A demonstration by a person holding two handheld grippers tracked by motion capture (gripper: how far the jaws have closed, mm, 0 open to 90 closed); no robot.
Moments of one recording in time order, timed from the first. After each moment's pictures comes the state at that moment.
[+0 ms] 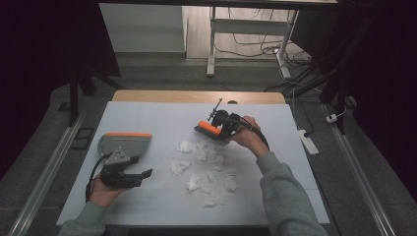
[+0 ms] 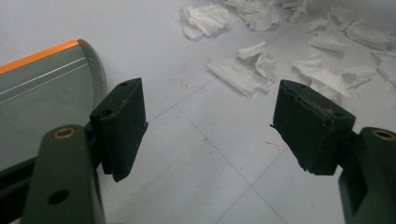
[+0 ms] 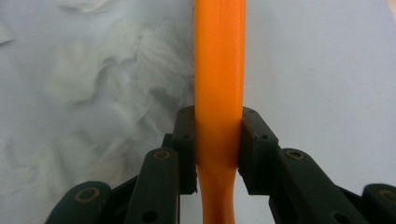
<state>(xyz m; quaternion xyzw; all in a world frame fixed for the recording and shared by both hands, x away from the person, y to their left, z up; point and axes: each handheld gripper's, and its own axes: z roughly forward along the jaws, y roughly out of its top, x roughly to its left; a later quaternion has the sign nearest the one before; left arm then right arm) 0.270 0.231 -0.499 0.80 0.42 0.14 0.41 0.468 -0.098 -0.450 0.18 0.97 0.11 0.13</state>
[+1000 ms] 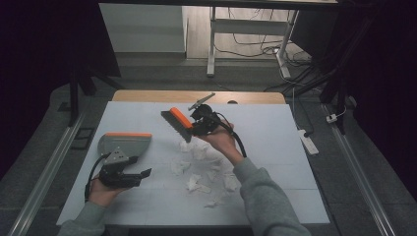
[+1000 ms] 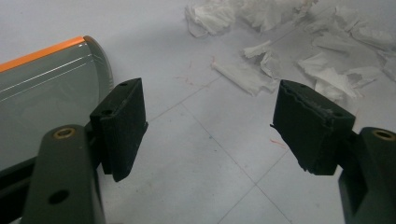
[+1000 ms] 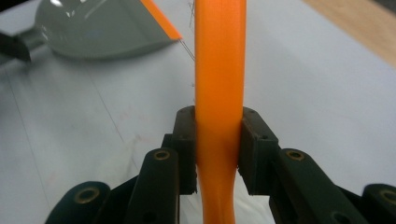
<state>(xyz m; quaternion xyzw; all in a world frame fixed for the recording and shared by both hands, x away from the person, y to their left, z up) 0.271 0.235 -0.500 0.79 0.42 0.14 0.41 0.450 -0.036 -0.431 0.25 0.91 0.33 0.06</state>
